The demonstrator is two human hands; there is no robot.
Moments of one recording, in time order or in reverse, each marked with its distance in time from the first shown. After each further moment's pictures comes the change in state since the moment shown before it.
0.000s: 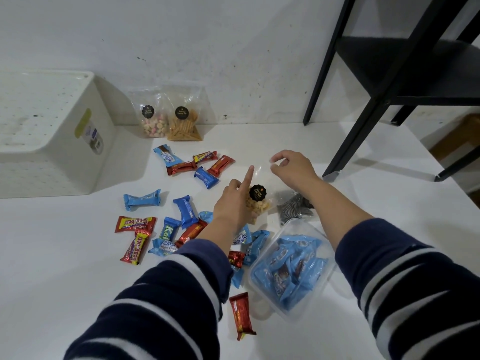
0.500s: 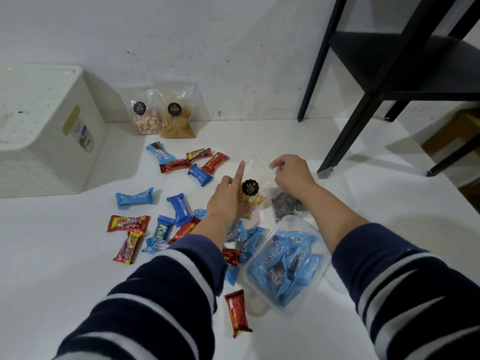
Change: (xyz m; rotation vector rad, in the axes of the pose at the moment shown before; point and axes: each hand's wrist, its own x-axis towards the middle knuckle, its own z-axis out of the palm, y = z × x) left_hand 0.006 -0.003 -0.001 -0.062 -0.023 -0.060; right_hand -0.007 0.009 0.005 -0.071 0.047 0.024
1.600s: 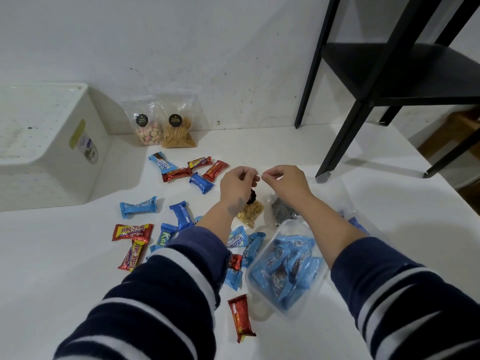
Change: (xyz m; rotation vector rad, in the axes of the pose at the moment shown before) left_hand 0.011 0.045 -0.026 -0.838 0.209 -0.099; right_hand -0.015 0.003 0.005 0.205 0.042 -0.102
